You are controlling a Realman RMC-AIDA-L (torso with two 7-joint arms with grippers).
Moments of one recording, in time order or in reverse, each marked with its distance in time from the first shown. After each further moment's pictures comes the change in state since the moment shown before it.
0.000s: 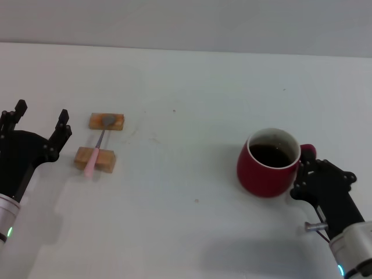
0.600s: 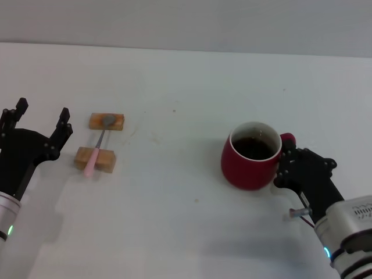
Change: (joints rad) left arm -0.009 0.000 0.000 0.005 0.000 0.000 0.000; right arm 0.082 0.000 0.020 -0.013 0.000 0.089 0.034
